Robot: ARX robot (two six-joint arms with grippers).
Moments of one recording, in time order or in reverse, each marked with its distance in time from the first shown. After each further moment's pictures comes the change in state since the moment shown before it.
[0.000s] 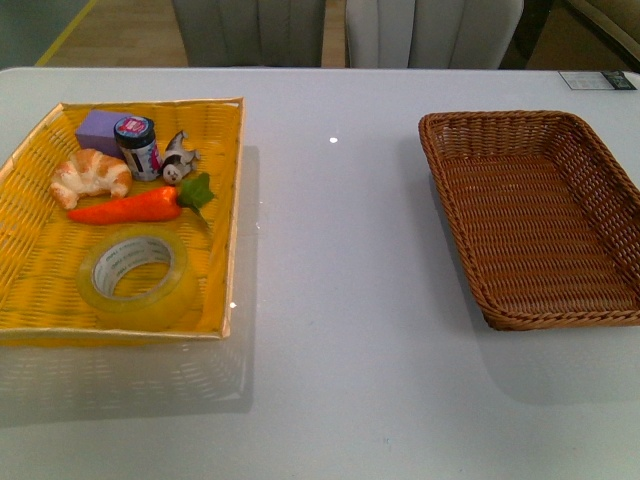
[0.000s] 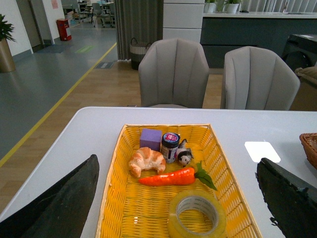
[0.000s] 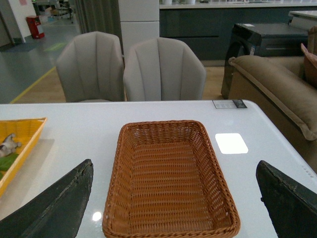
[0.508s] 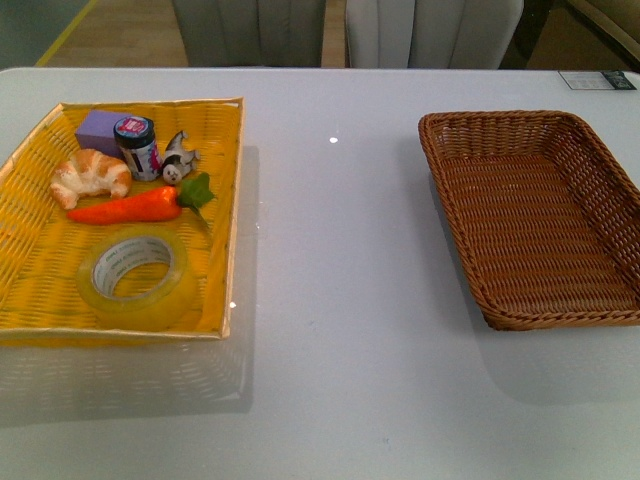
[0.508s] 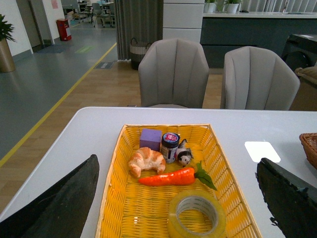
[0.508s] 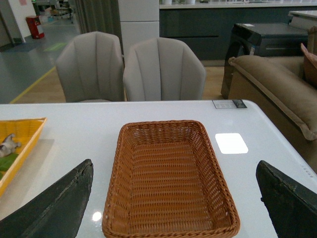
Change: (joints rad) left arm 0.000 0.000 0.000 0.000 0.000 0.000; right arm 0.000 0.000 0.000 0.000 0.000 0.000
